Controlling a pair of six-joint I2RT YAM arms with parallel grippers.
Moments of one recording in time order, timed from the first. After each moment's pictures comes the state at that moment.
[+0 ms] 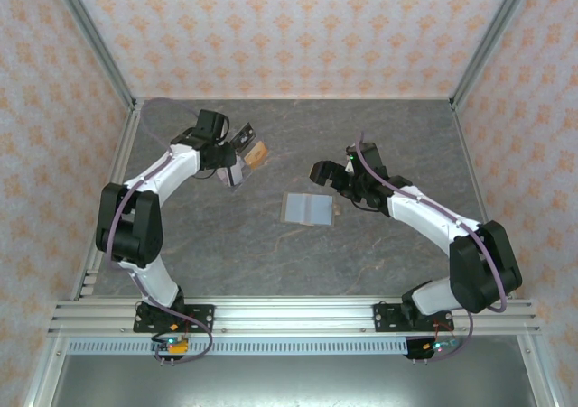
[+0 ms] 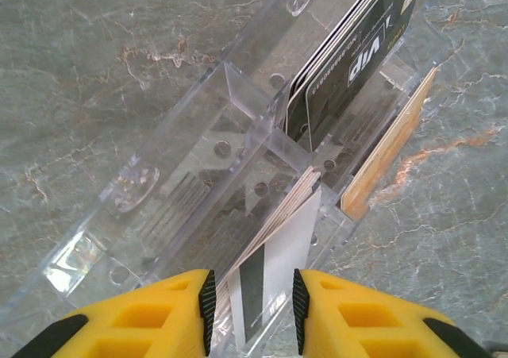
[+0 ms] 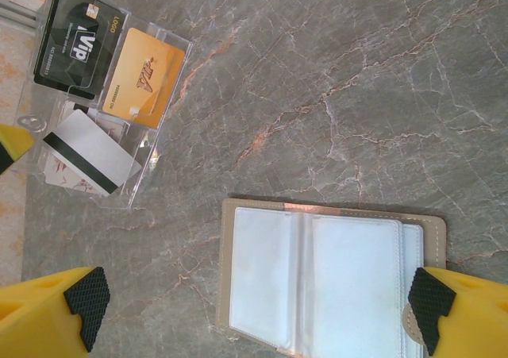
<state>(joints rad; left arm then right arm) -0.18 1.74 1.30 -0.56 -0.06 -0.33 0.46 1.41 0.89 -0.22 -0.22 0.76</state>
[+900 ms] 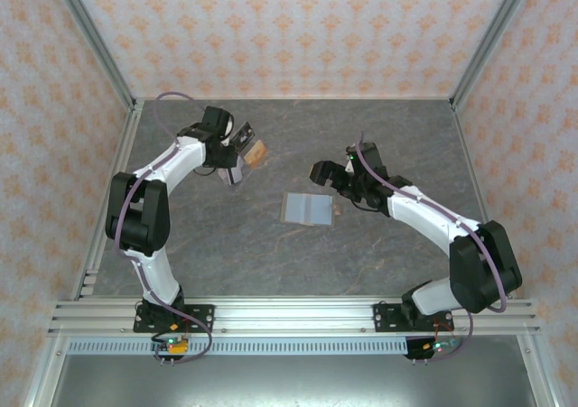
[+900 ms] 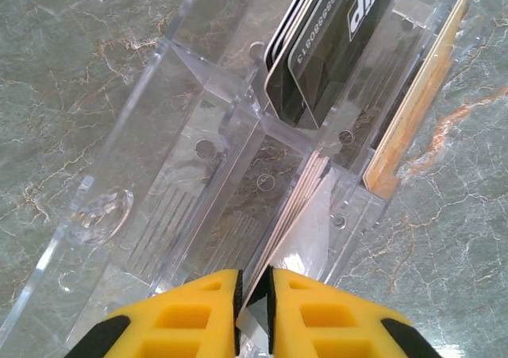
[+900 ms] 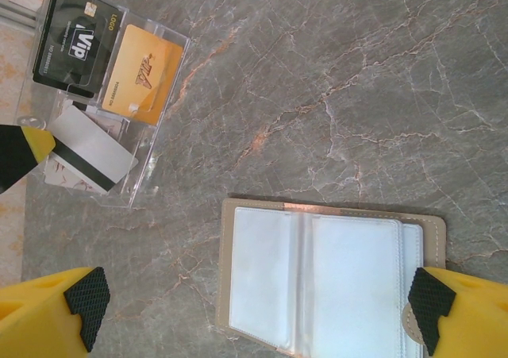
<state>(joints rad) -0.18 1.84 1.39 -0.66 -0.06 -0.19 0.46 1.41 0.89 -0.22 -0.22 0.76</state>
